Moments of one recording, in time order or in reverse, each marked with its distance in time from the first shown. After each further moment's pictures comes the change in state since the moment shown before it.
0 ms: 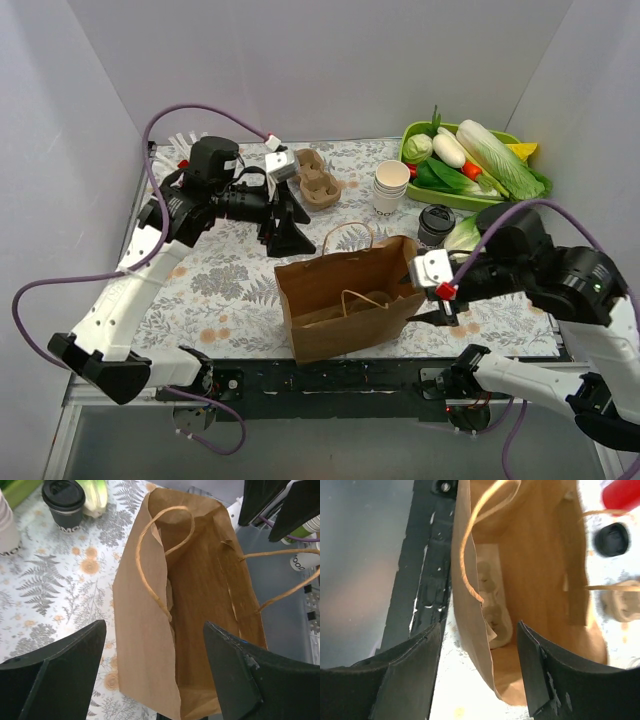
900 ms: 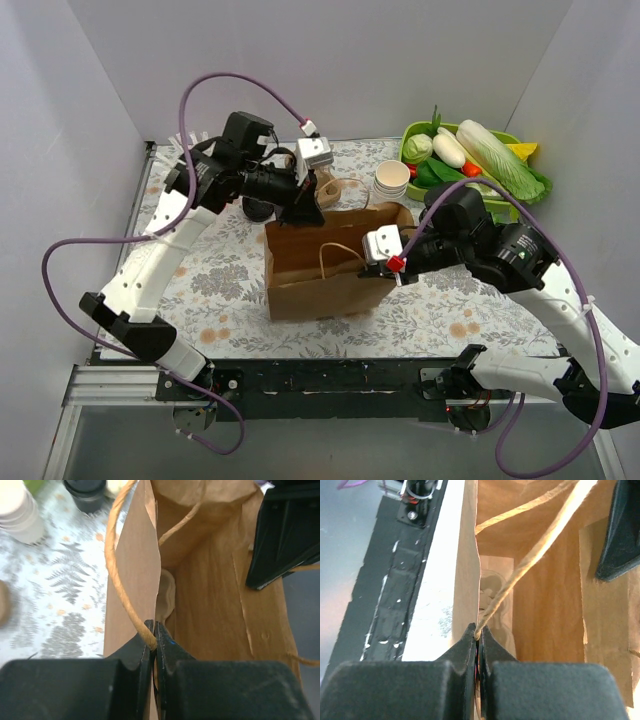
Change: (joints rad) left arm -0.094 0.271 0.311 -0.258 -0.143 0.140; right arm 0.026 0.122 -0.167 0.348 -0.047 -0.018
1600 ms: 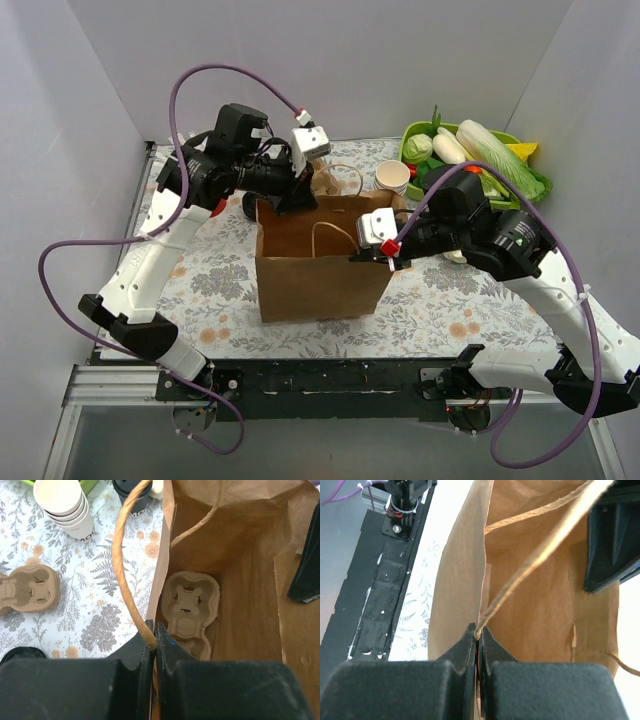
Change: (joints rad) left arm 0.006 0.011 0.145 -0.024 -0.172 0.037; right arm 0.000 0.104 0.176 0.027 0.010 0.004
